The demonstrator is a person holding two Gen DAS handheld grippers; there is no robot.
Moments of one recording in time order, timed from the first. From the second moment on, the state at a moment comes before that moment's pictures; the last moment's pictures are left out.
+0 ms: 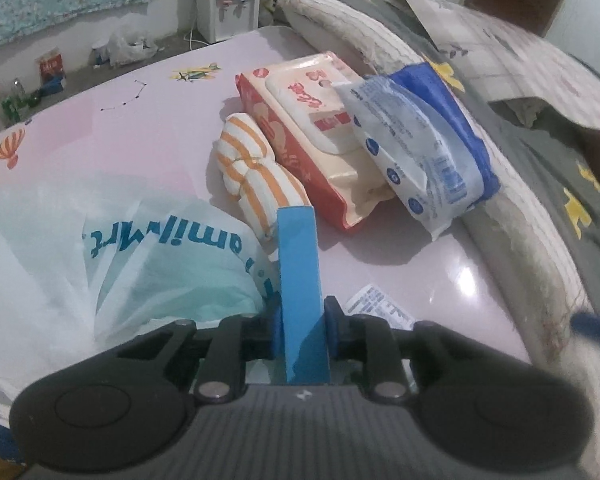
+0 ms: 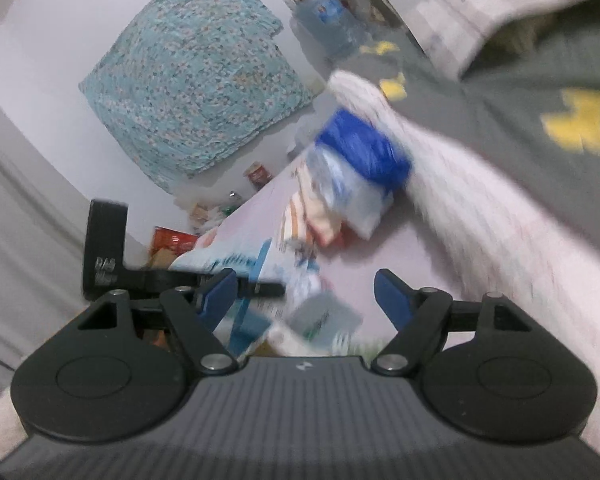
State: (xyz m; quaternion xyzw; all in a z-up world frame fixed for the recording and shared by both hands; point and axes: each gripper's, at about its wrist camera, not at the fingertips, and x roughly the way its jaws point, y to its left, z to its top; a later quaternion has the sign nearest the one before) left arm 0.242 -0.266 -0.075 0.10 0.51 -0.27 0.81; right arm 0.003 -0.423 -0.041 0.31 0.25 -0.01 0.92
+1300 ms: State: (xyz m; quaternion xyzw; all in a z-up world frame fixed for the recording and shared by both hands) left arm 0.165 -0.094 0.099 -0.07 0.34 -0.29 0.89; right arm 0.119 -0.423 0.027 0.22 0.29 -0.02 0.93
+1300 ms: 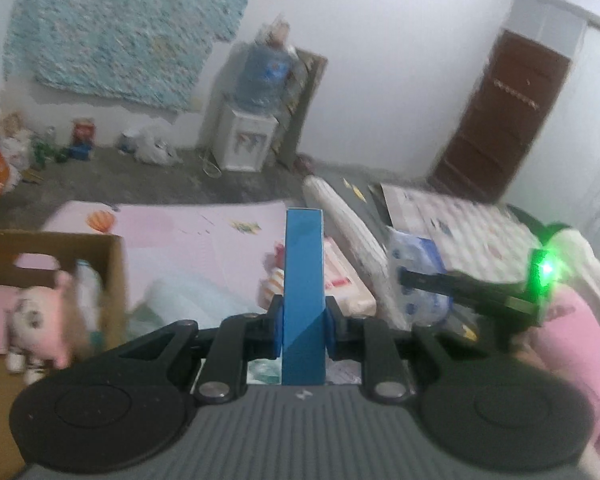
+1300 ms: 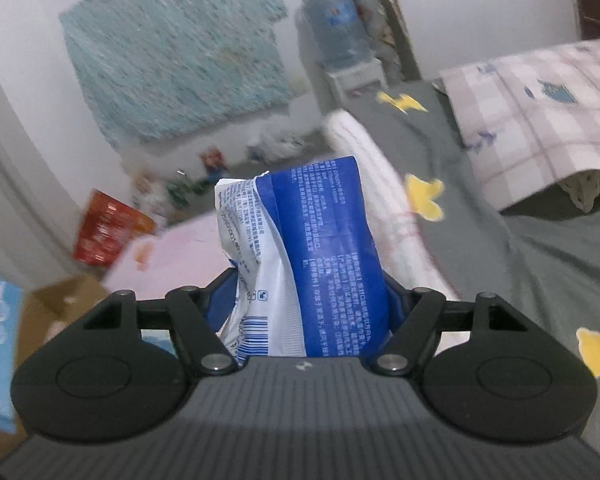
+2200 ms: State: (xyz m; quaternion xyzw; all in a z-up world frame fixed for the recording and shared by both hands) left arm 0.196 0.161 0.012 -0.09 0.43 -0.03 0.90; right arm 0.197 0.000 0.020 0.23 0.50 0.22 0.80
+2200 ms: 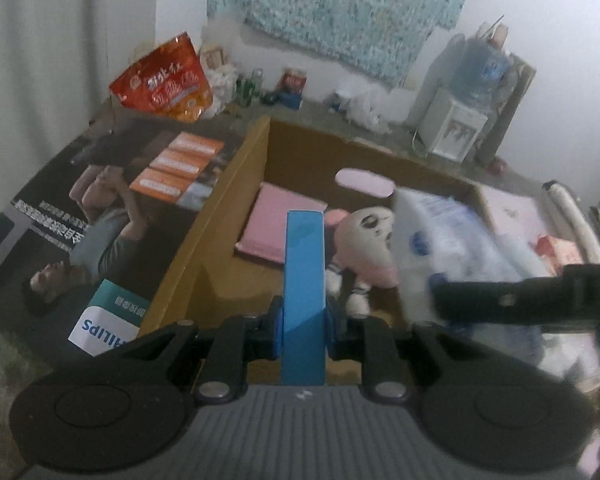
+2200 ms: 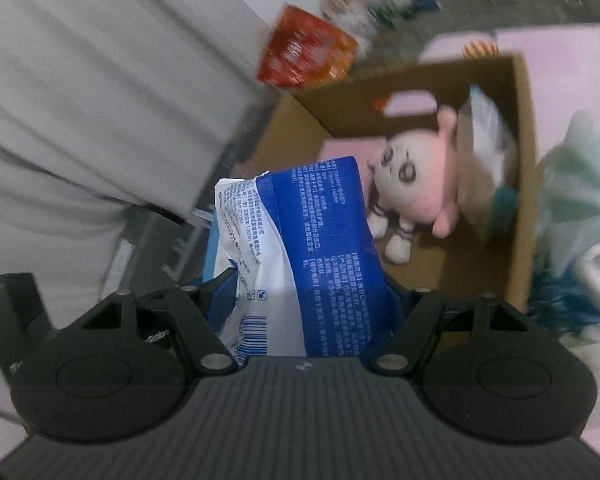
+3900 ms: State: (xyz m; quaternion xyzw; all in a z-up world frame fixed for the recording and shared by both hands) left arm 0.215 0.188 -0.030 -0.14 0.46 -0.05 0.87; right arm 0.231 0.018 -0.050 0.18 0.56 0.16 0.79
